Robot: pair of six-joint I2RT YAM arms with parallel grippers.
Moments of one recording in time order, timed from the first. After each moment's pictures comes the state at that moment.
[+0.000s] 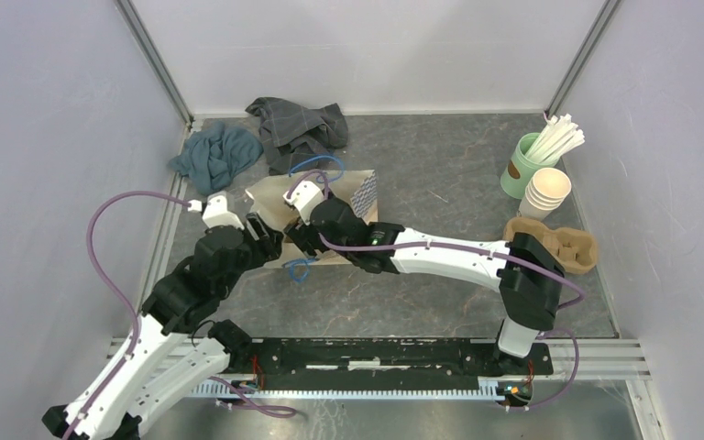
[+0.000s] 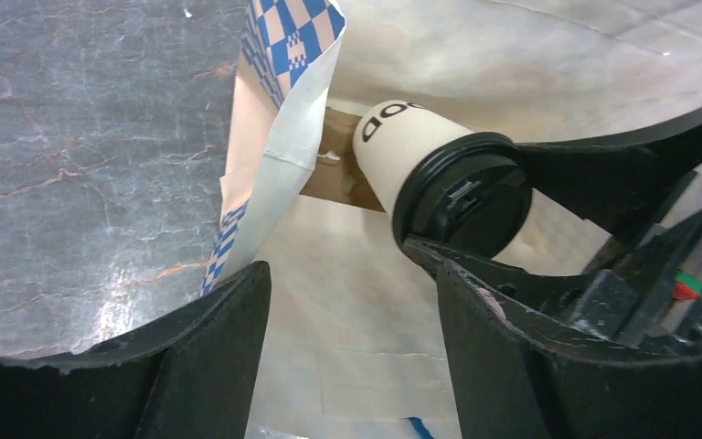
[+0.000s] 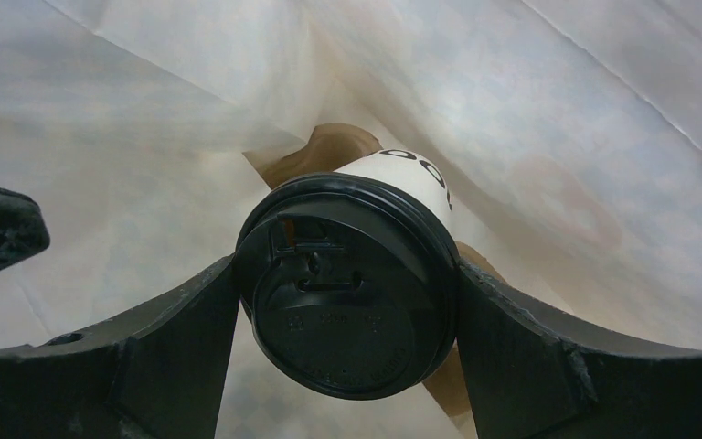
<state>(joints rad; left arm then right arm) -0.63 0.55 0.80 -0.76 -0.42 -0.70 1.14 1.74 1.33 -0.07 0.35 0.03</state>
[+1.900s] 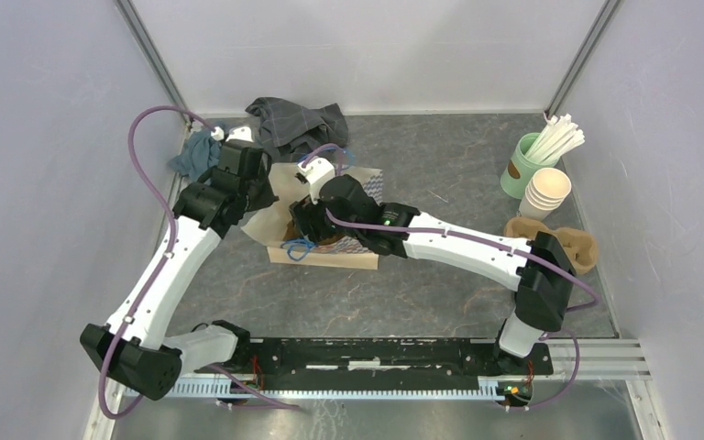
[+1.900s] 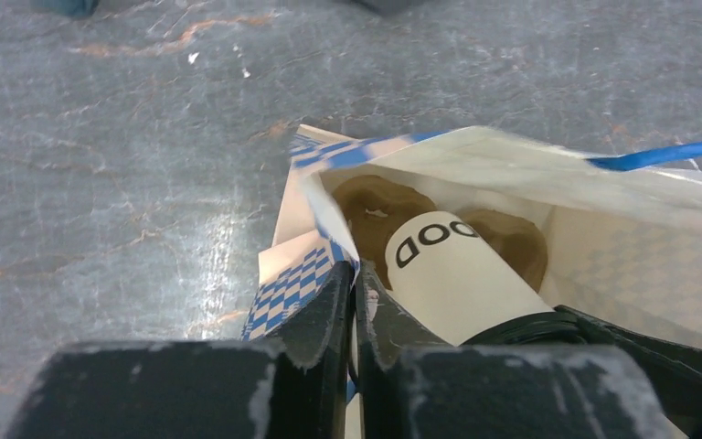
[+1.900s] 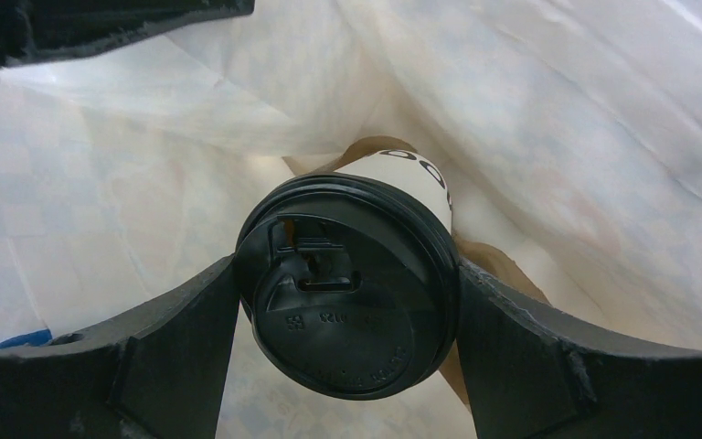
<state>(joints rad) -0.39 1.17 1.28 -0.88 -0.31 -0.51 1.07 1.69 1.43 -0.23 0.20 0.22</state>
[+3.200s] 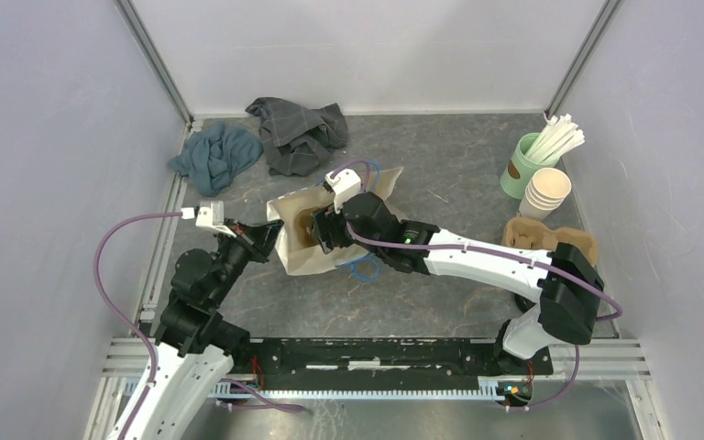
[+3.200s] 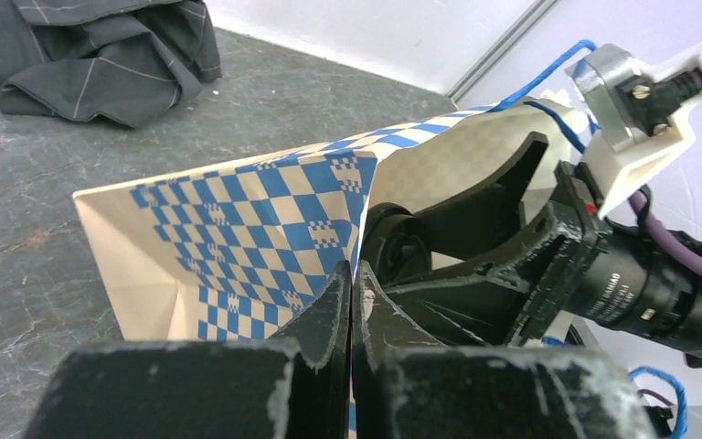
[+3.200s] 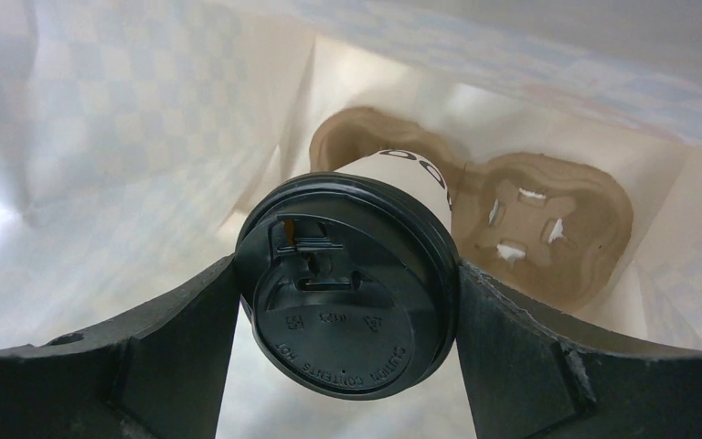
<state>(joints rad) -0.39 0.34 0.51 -0.19 0.04 -0.57 1.07 1.55 1.18 -0.09 0.30 0.28</state>
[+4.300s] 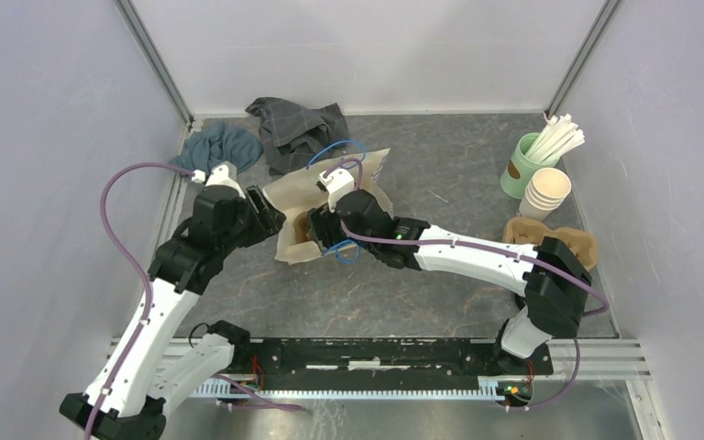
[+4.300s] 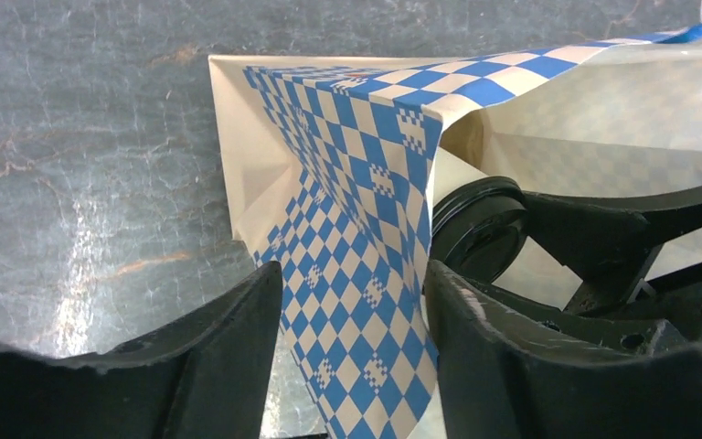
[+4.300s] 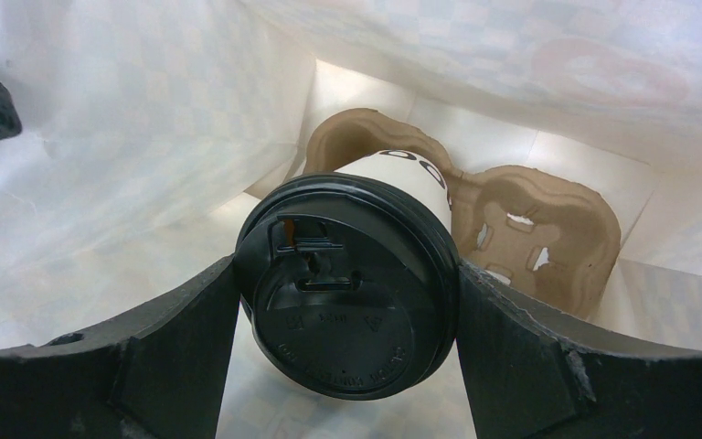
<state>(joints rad) -0.39 0.80 0.99 -0.78 -0.13 -0.67 1.06 1.61 1.20 -0.07 0.28 0.26</state>
